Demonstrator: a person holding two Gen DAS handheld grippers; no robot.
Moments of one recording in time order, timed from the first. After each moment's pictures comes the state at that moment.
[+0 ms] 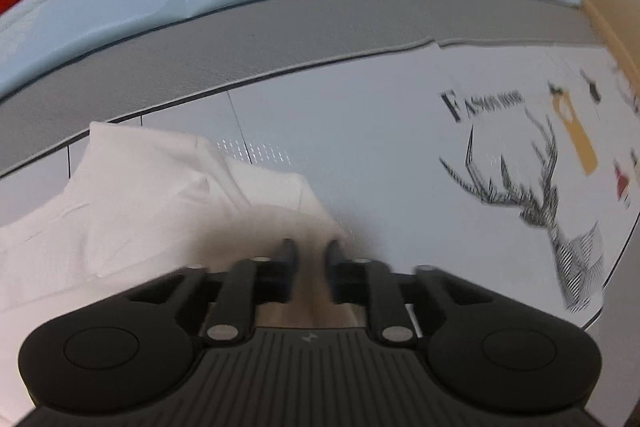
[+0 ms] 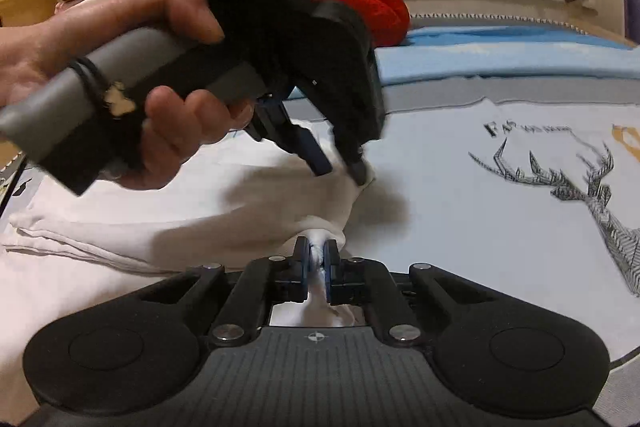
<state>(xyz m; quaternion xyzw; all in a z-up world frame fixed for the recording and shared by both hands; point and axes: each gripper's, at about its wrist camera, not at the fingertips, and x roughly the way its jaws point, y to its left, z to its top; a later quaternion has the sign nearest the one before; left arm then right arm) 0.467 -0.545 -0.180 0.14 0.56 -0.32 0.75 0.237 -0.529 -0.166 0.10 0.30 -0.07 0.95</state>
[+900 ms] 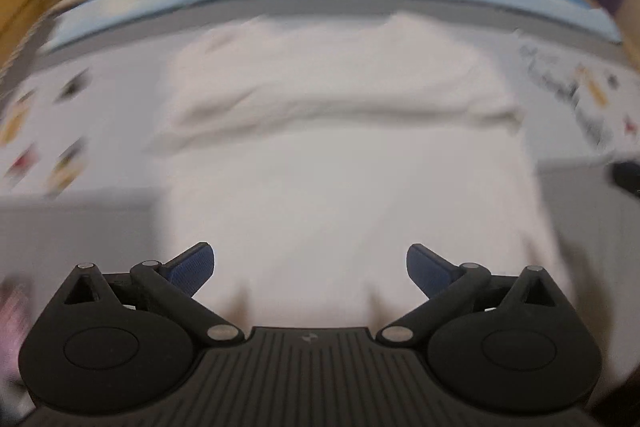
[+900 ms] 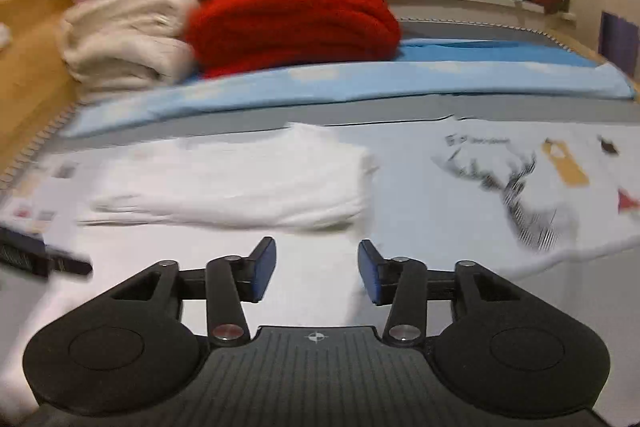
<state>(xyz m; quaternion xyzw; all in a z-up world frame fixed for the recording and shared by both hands) 0.232 -0.153 -0.061 0.12 0.52 -0.15 0.83 0.086 -0.421 -0.025 0.11 0.34 -0.08 0.93</state>
